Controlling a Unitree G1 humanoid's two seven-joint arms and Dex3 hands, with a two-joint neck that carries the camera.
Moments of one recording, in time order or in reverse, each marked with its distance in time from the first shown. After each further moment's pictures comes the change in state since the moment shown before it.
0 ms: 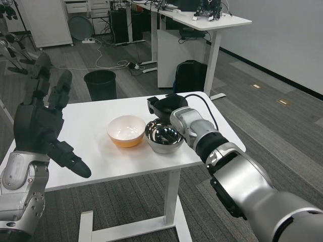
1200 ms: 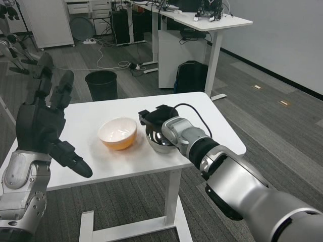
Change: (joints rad) left arm 0.001 0.000 0.000 0.000 -0.001 0.000 -0.002; right arm -0.020 0.040 0.211 0.089 0.132 0.006 -0.032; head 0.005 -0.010
